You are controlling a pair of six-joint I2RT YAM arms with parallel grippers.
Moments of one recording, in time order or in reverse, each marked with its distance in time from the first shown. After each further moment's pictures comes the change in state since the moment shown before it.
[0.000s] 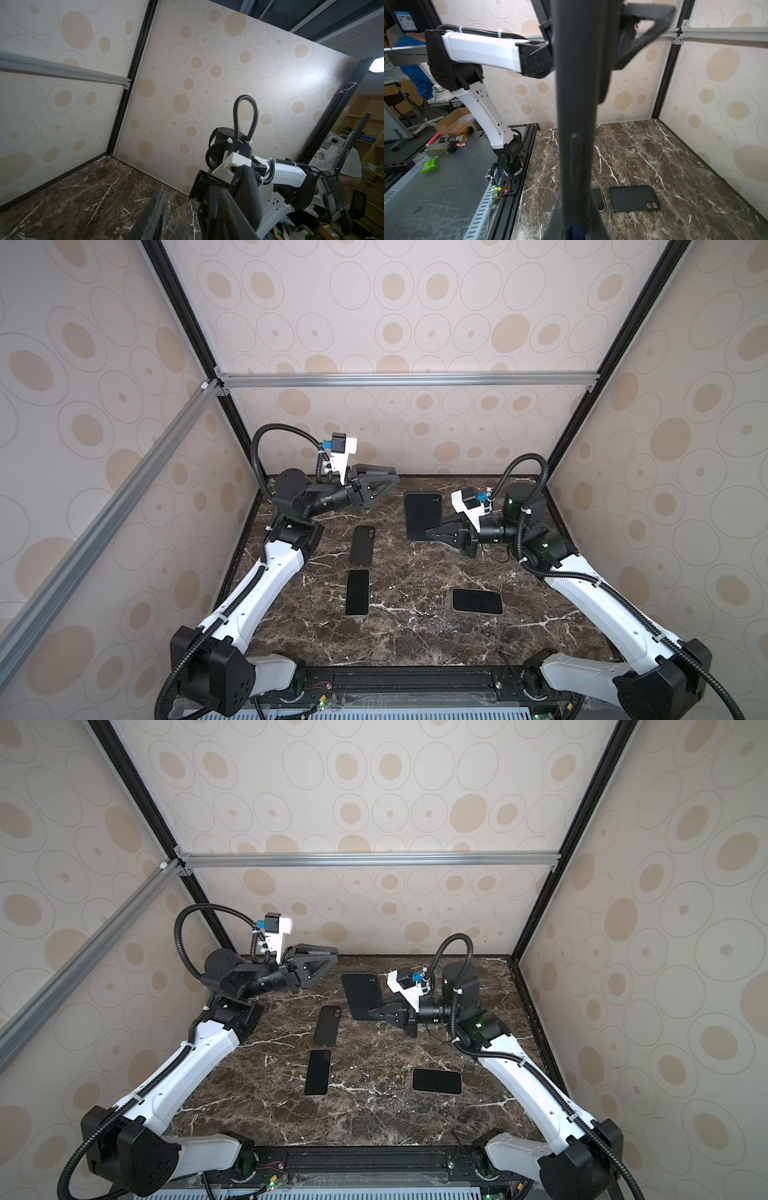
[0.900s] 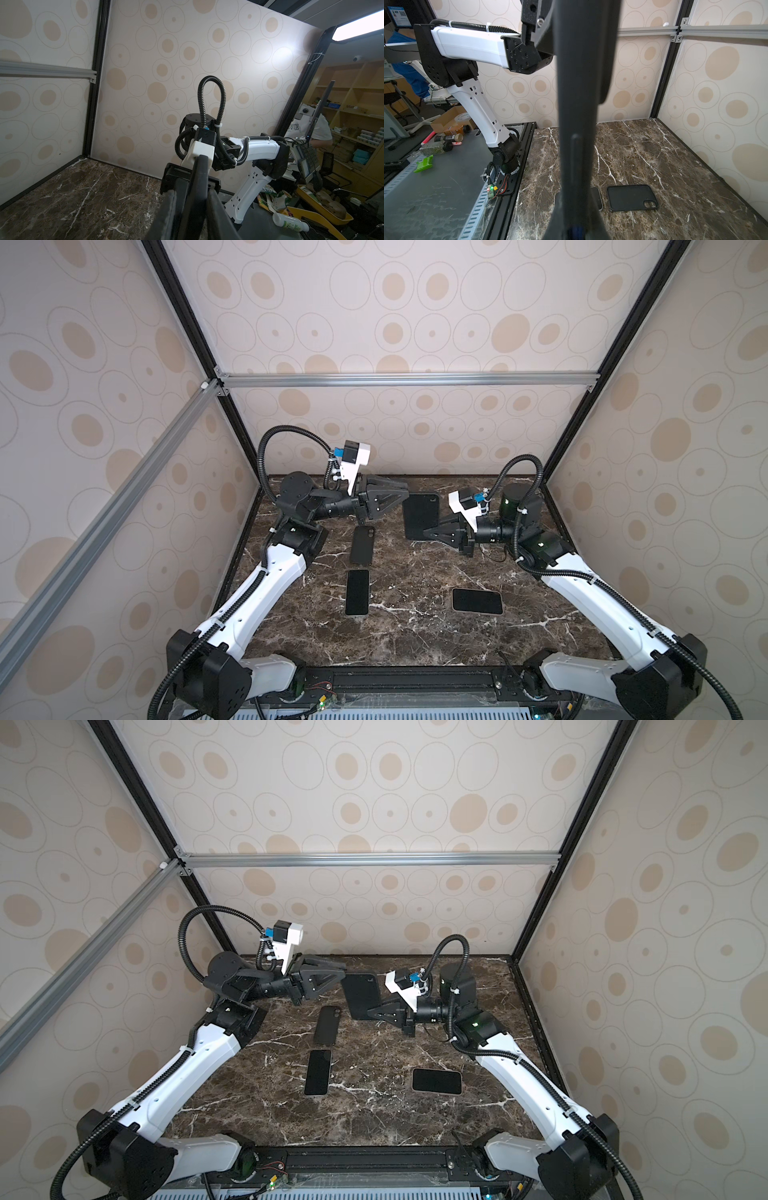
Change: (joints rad) left arm -0.066 -0.004 0.007 -0.048 0.098 0.077; right arm 0.005 0.011 -0.009 0.021 -0.006 -0.036
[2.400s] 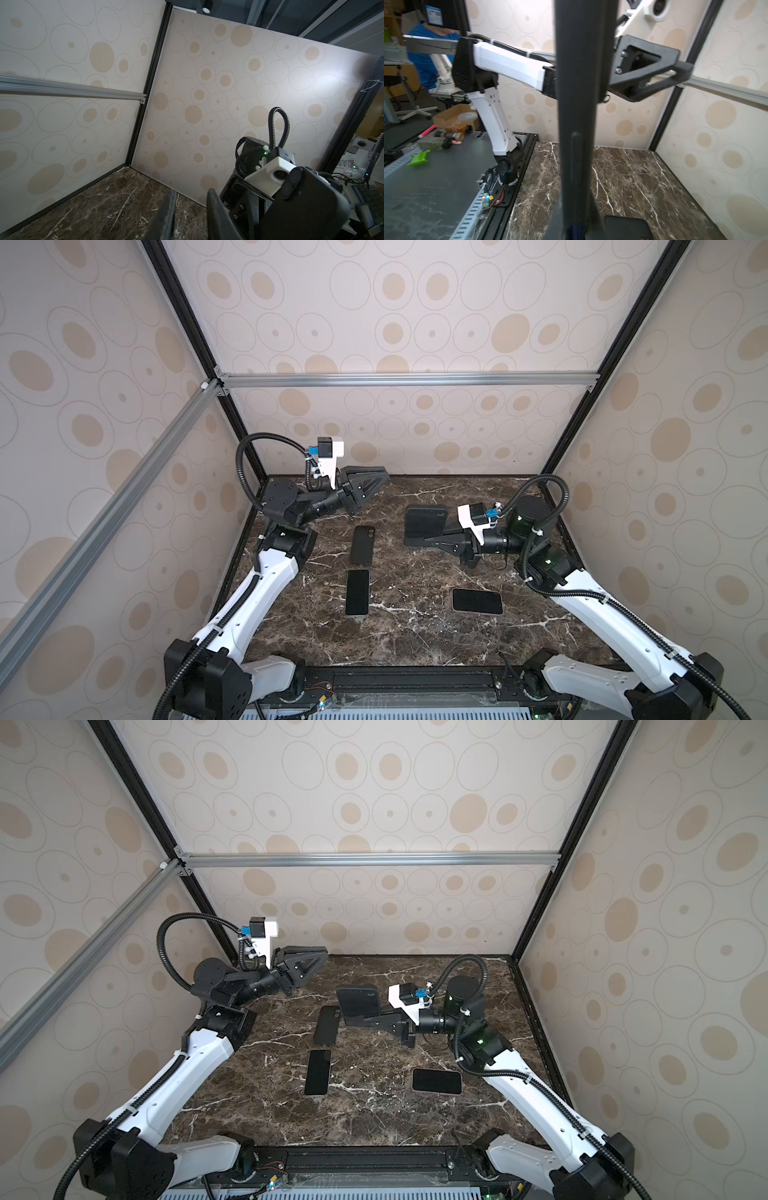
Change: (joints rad) left arm 0.093 -0.063 -0.073 0.017 -0.206 0.019; right arm 0.069 -0.113 -0.085 0.153 0.076 0.018
